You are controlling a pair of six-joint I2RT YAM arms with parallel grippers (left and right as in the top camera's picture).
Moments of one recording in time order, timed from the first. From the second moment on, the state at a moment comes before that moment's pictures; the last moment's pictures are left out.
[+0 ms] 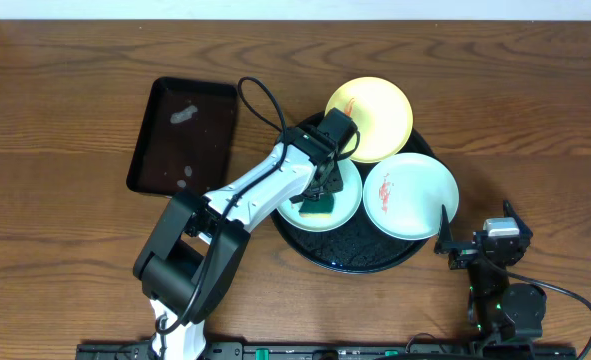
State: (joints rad) left arm -0.65 1.97 1.37 -0.77 -0.03 -0.89; right arm 0.05 0.01 0.01 -0.07 0.00 -0.10
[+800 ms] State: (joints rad) left arm -0.65 1.97 1.37 -0.78 -0.03 -0.89; right arm 0.05 0.01 0.05 0.61 -0.50 0.32
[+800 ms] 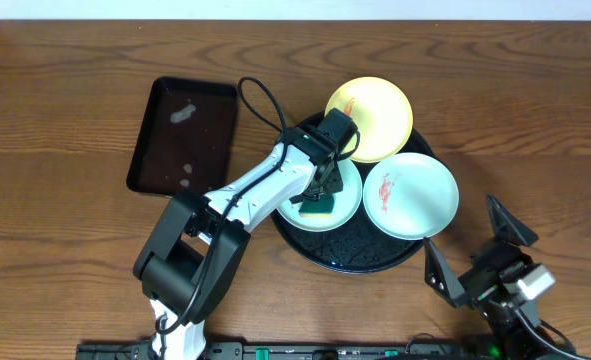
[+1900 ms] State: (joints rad) left arm -0.65 1.97 1.37 -0.78 -0.03 -0.89; right arm 0.05 1.18 1.18 -0.77 -0.82 0.13
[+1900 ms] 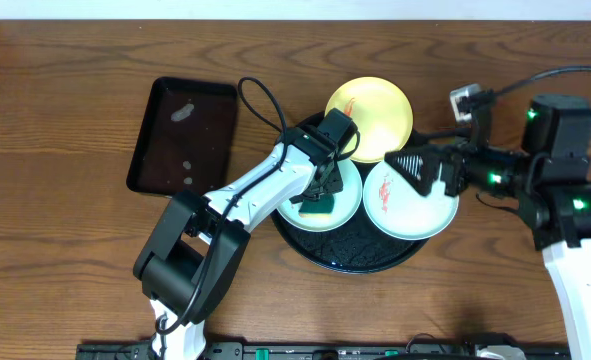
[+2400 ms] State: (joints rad) left arm -0.65 1.97 1.37 -0.78 -0.03 -0.89; right arm 0.26 1.30 1.19 -0.85 -0.29 0.23
